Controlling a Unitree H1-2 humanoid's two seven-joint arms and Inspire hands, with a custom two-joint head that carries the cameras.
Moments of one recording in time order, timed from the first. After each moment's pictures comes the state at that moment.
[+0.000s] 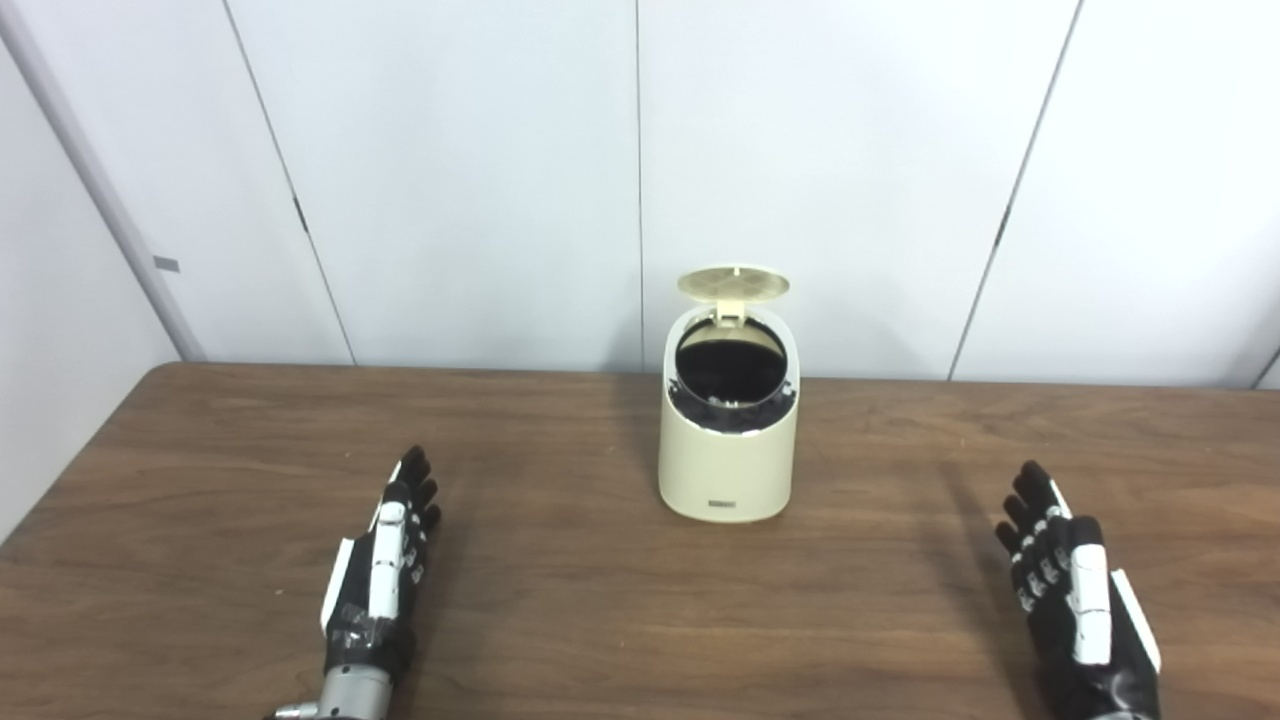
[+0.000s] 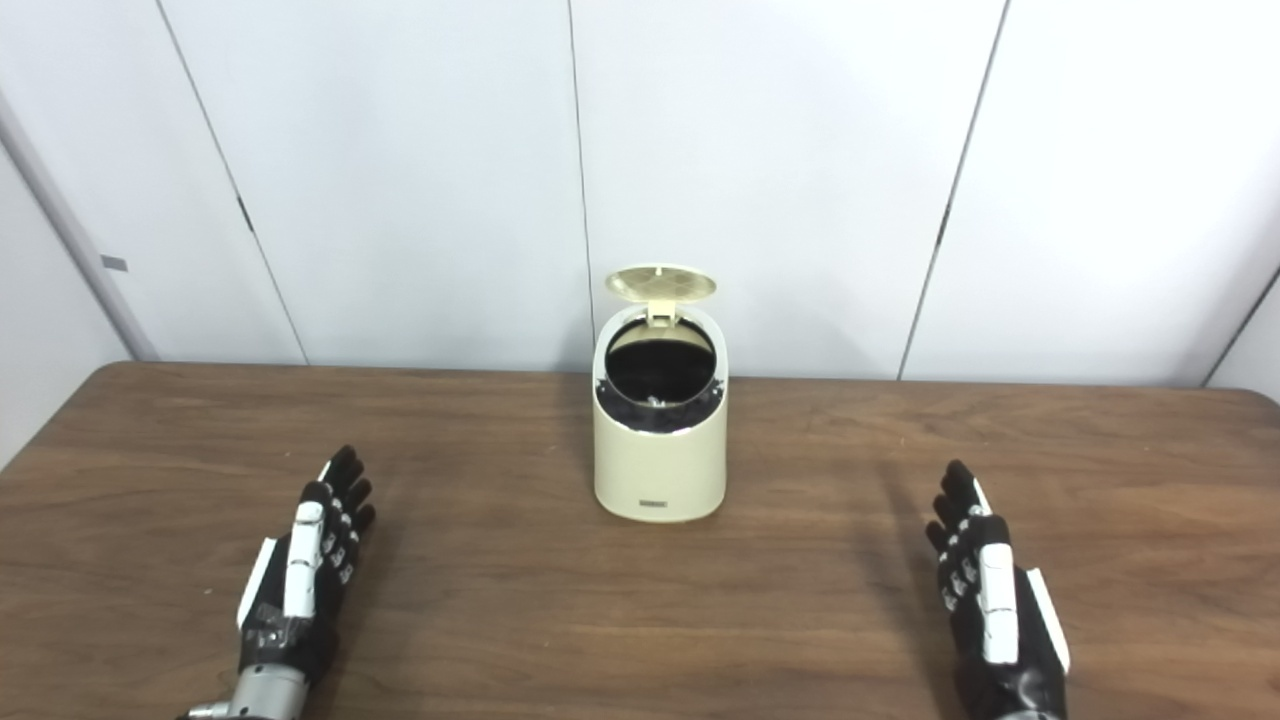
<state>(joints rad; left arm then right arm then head) -0.05 0.07 0.18 0.01 -0.18 -0.04 -0.05 -0.01 -0.12 -0.14 -0.05 0.23 -0.04 0.09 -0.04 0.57</state>
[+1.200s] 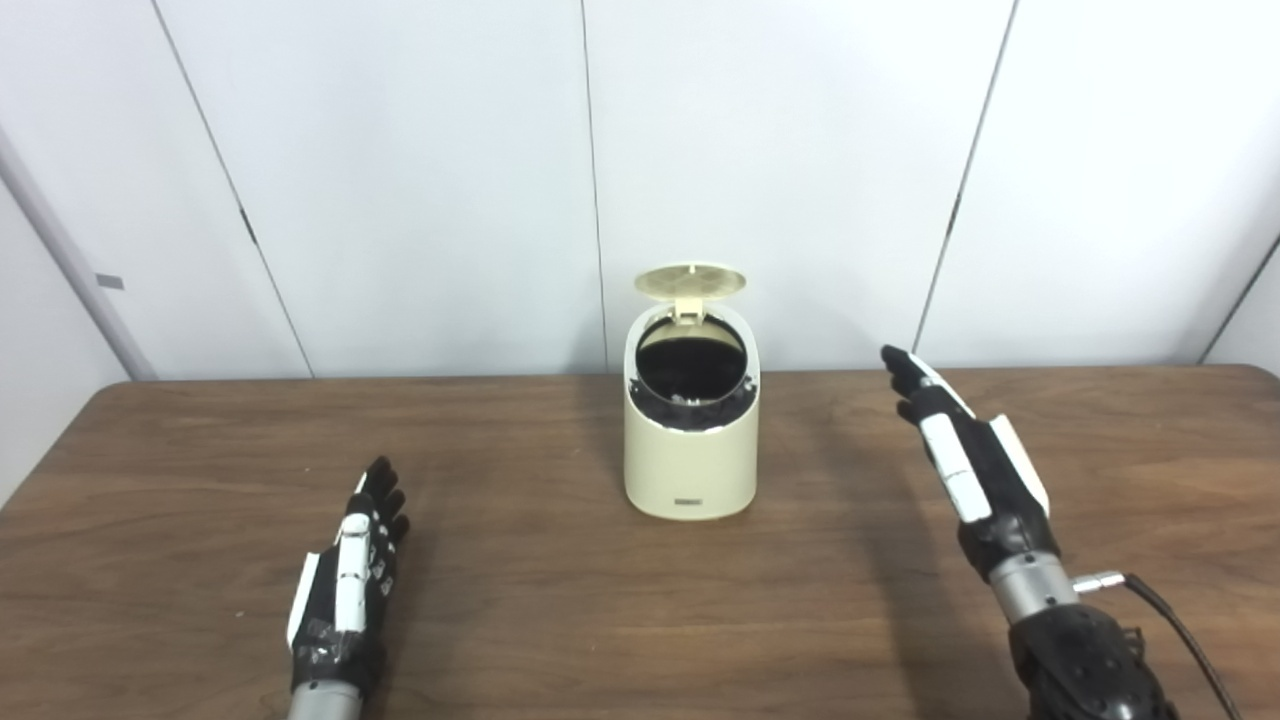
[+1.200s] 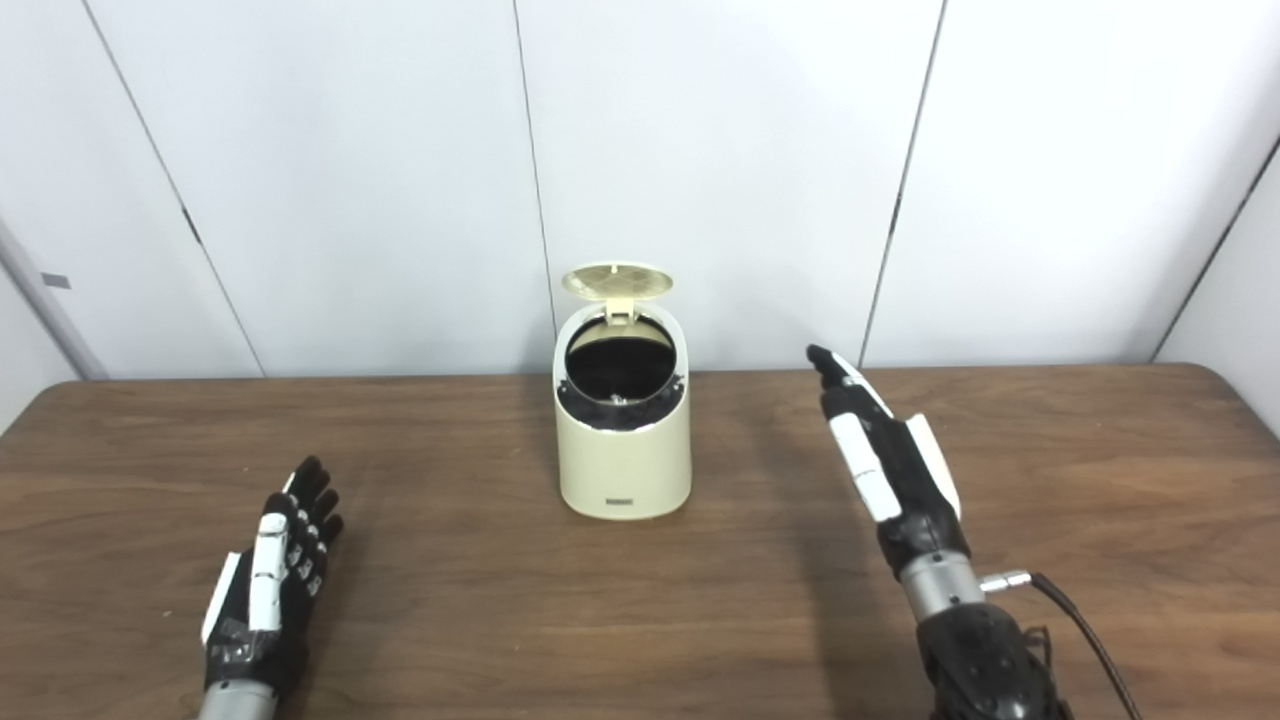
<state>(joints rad) -0.06 0.08 0.17 0.02 -0.19 -0.04 -0.05 -0.24 -0.18 -0.01 -0.15 -0.10 0.16 0.06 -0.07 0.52</state>
